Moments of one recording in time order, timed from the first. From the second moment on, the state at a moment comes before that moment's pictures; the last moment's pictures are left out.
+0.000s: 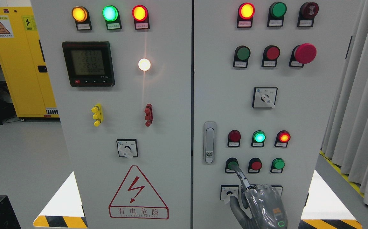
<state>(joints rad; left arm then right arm) 0.06 -0.10 -0.10 -0.13 0.08 -0.05 -0.06 -0.22 -0.06 0.15 -1.74 1.06 -0.15 -0.12</state>
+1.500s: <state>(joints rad) 0.06 -0.10 -0.10 -0.13 0.08 -0.05 -0.06 -0.25 -0.06 0.16 -1.68 1.02 -0.14 -0.12</state>
